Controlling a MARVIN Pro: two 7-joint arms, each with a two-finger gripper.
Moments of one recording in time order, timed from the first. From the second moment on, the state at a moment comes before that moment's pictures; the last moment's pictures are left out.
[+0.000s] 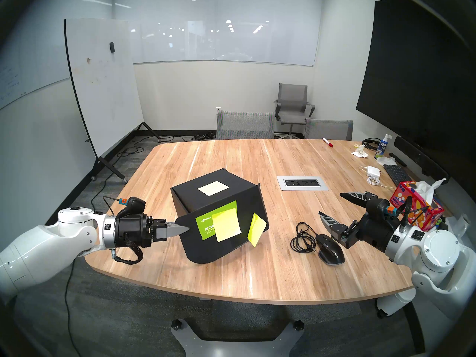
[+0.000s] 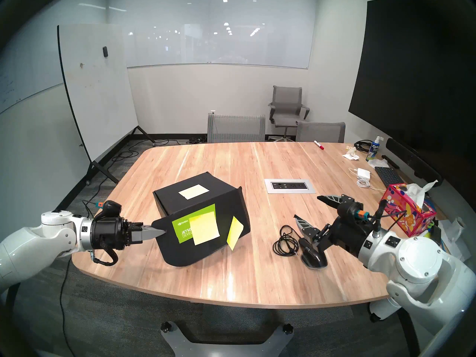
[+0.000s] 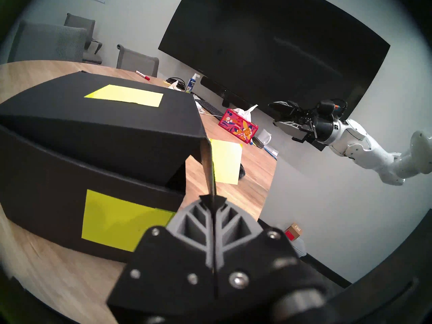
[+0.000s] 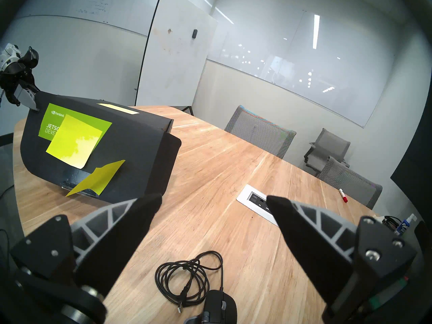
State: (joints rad) left arm 1.67 -0.34 -1.27 -1.80 -1.29 0.26 -0.84; right arm -2.50 -0.50 2.09 -2.36 0.65 0.13 0.03
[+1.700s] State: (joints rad) left arm 1.59 -0.25 -1.48 -1.78 -1.68 0.48 -0.74; right arm -2.50 -0.50 2.09 -2.36 0.65 0.13 0.03
